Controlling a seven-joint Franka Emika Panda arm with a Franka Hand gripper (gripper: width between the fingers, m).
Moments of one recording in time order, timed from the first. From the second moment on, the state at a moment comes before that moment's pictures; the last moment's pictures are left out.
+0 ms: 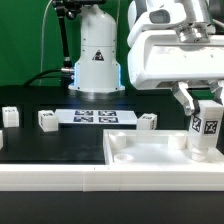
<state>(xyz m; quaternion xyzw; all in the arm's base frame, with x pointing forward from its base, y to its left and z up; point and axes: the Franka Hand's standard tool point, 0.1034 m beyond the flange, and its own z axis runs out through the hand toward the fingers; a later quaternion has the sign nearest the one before) 0.627 0.118 0.102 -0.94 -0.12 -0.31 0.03</state>
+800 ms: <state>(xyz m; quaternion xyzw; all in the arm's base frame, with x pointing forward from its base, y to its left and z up) 0.622 0.124 0.102 -0.94 -0.13 -0.31 0.03</state>
